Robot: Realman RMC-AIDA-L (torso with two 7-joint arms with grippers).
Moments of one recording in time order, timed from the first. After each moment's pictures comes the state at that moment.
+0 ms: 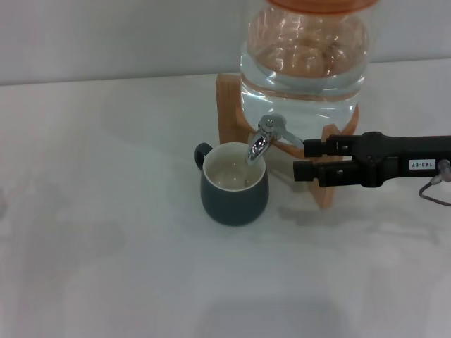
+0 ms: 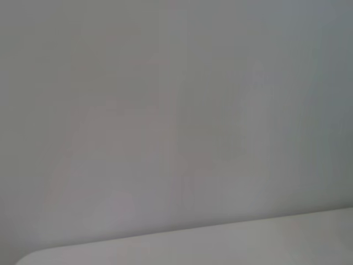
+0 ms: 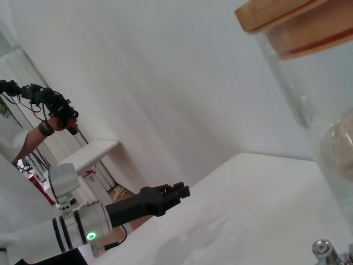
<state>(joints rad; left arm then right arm) 0.05 -2.08 1.47 1.09 -2.29 -0.36 2.22 0.34 2.01 -1.08 -1.03 1.54 1.58 -1.23</state>
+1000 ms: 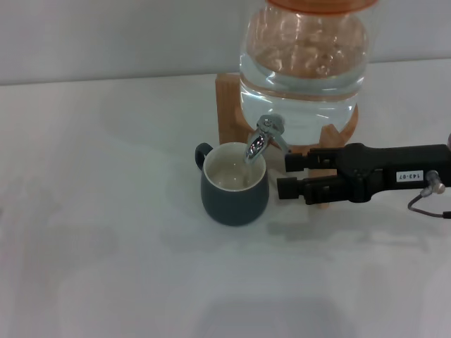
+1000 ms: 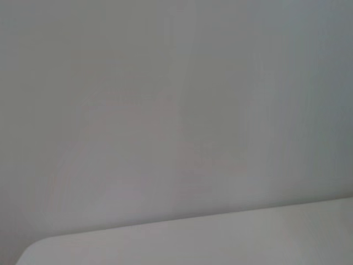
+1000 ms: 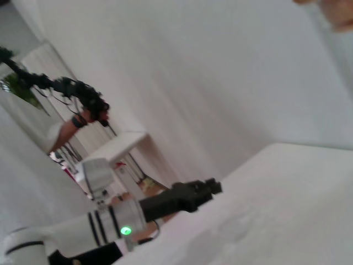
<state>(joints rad) 0.05 -2.08 1.47 1.08 -2.29 -0.36 2.23 0.35 2.01 -1.15 -1.02 1.59 1.62 -1.22</state>
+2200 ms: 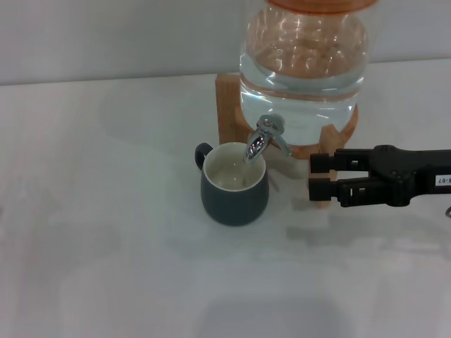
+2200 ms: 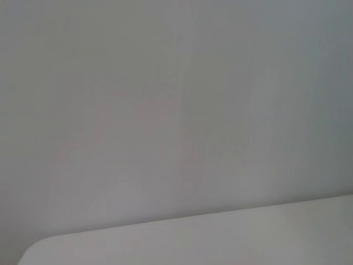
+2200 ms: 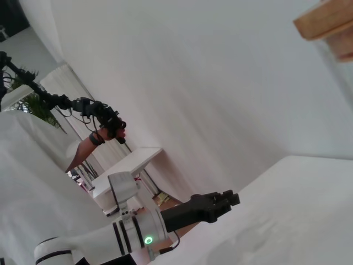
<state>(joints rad) 0.05 -2.08 1.47 1.09 -2.27 -0.34 2.21 0.32 2.00 -1.05 -1.03 1.59 1.74 -1.22</state>
